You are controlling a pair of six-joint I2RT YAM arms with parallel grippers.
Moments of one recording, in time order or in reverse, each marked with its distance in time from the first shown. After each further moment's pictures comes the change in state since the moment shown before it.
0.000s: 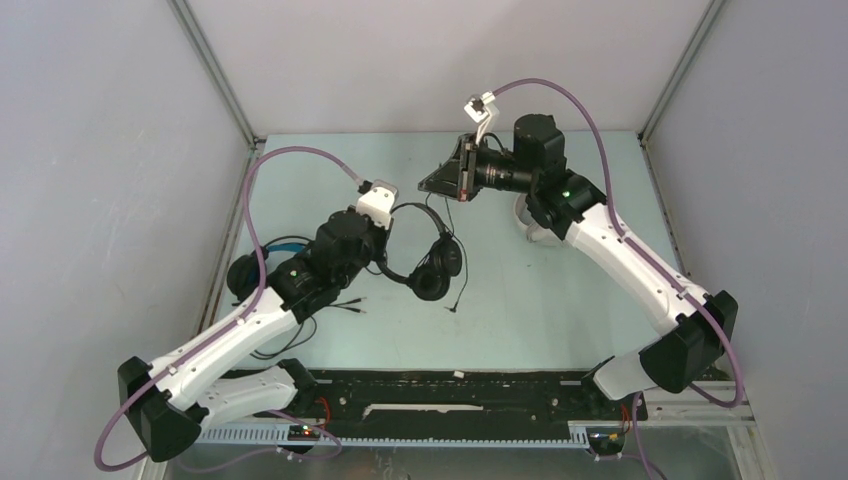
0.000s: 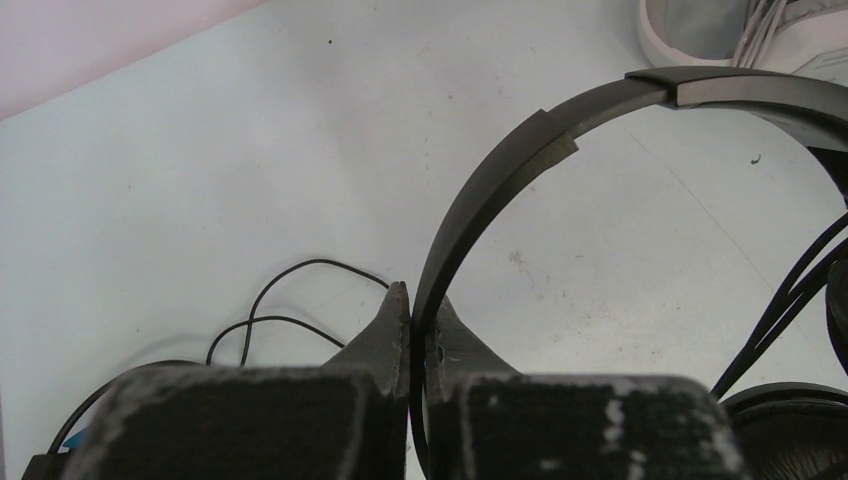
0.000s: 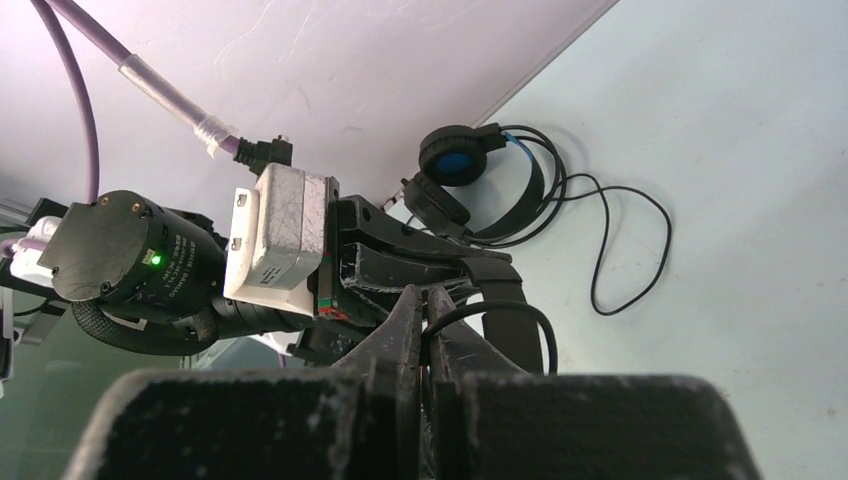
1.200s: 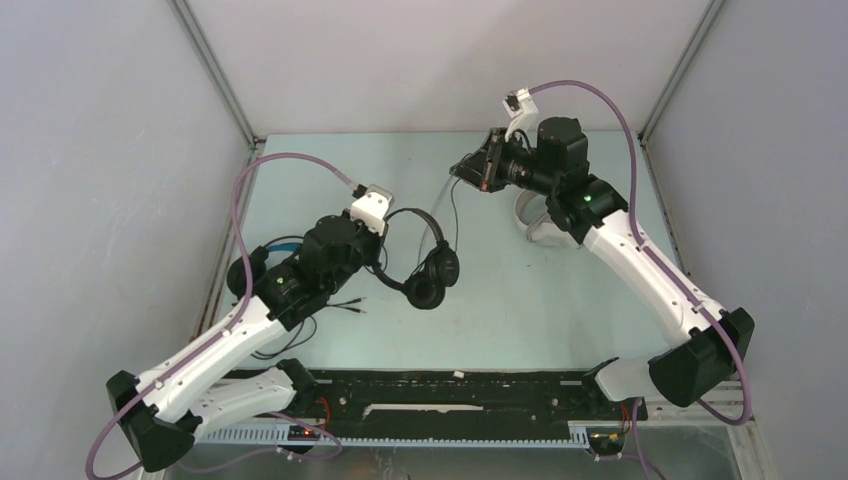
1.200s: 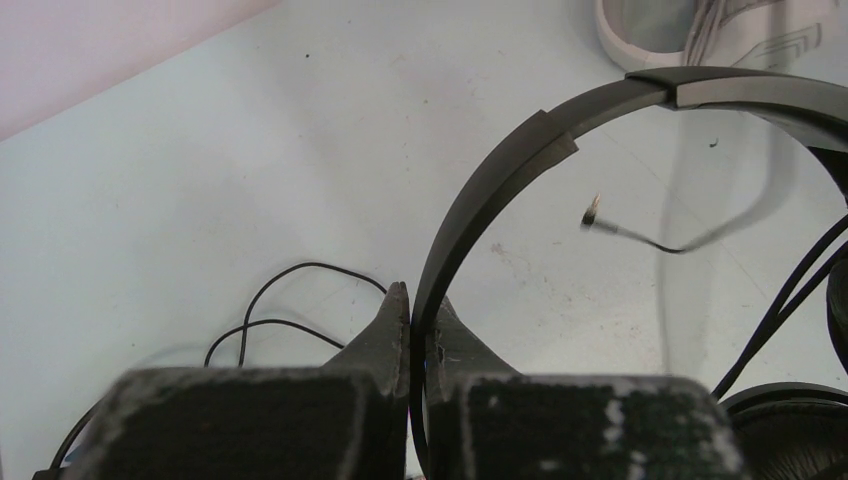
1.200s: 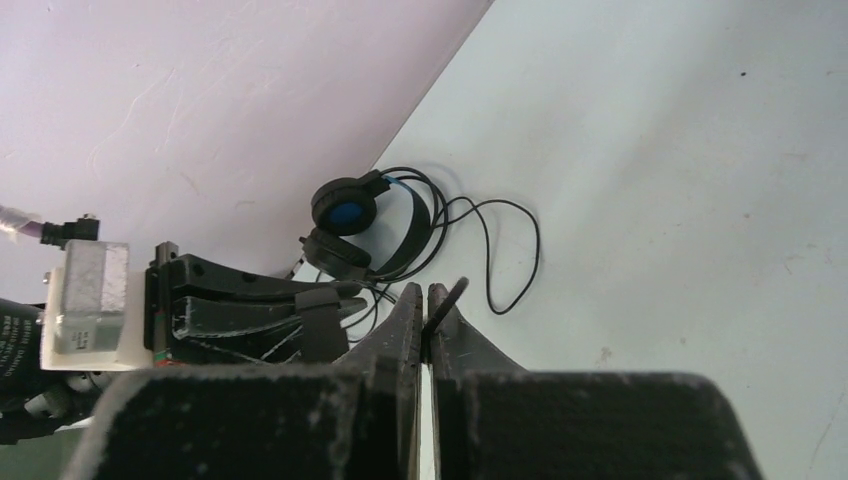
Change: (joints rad) left arm -0.005 -0.065 0.000 -0.051 0.056 0.024; right arm -0.082 -0.080 -0.065 -0.051 0.229 -0.012
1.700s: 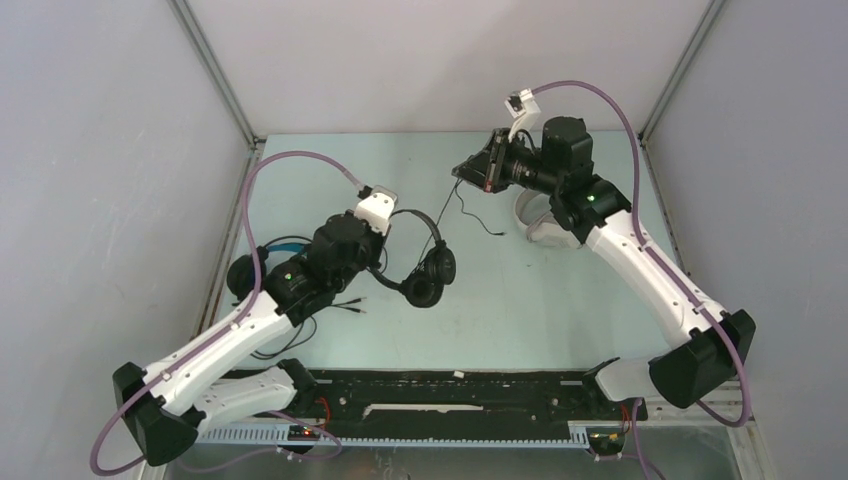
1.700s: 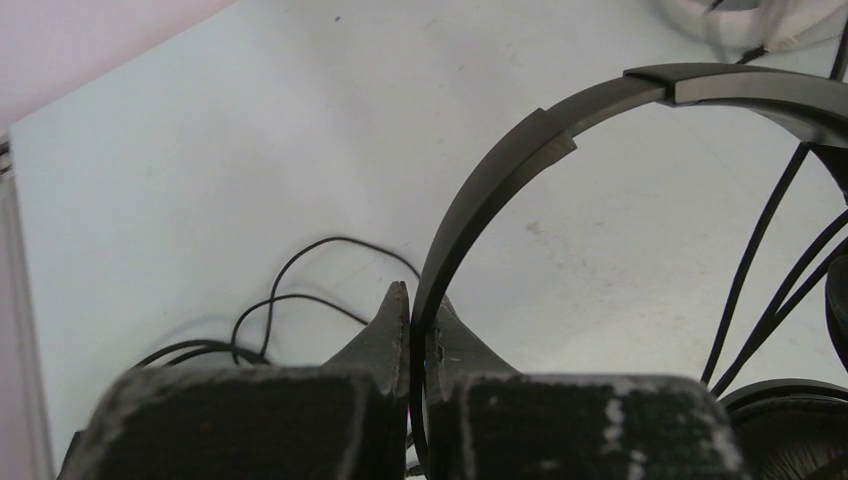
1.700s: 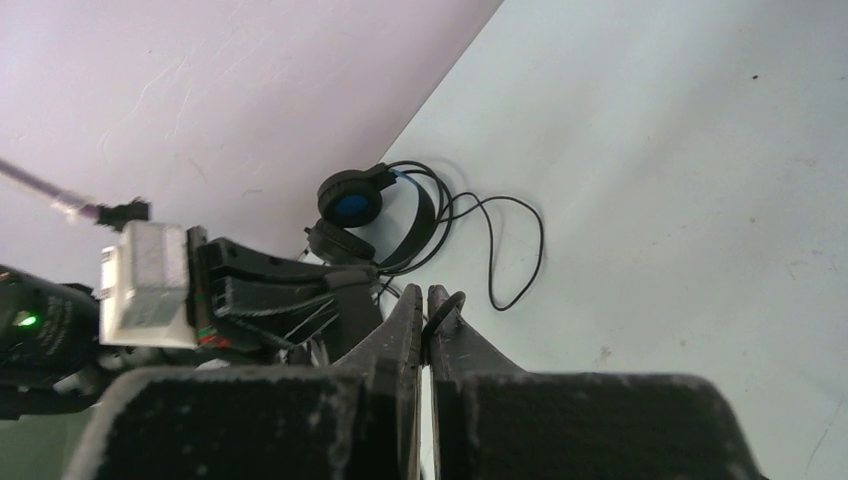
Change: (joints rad) left arm -0.002 0.026 0.000 -0.019 -0.038 0.016; right arm -0.030 -0.003 -0.015 0.013 -0.056 -0.015
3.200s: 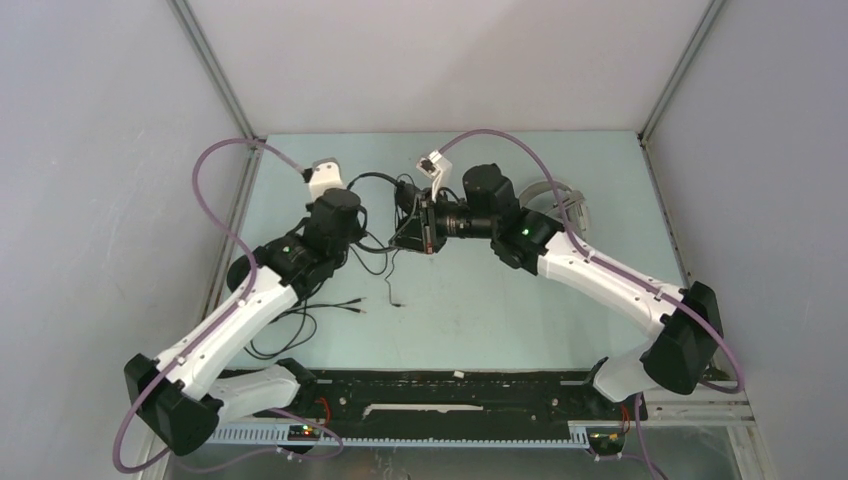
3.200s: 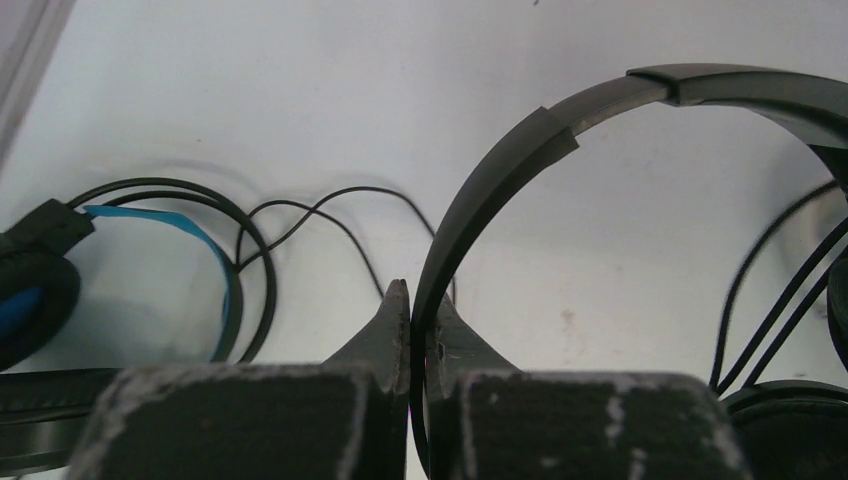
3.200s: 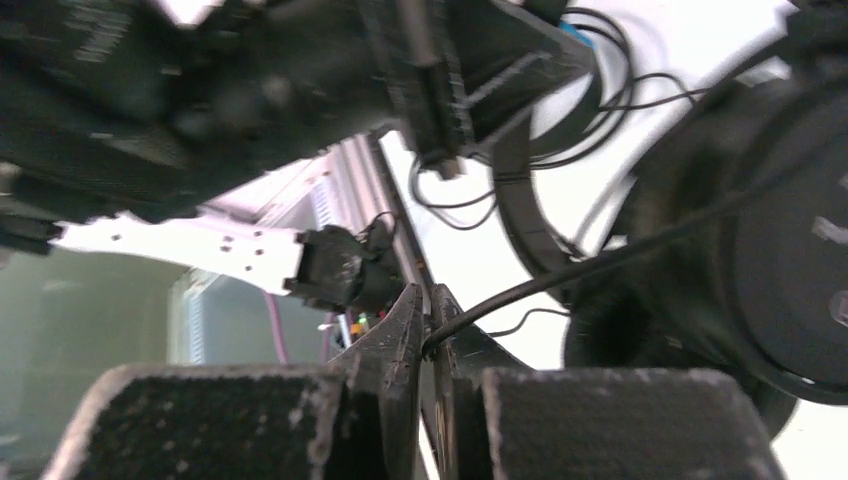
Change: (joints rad) left arm 0.161 0.149 0.137 -0.196 -0.291 -0.526; right arm 0.345 0.089 -0.100 0.115 -0.078 0.018
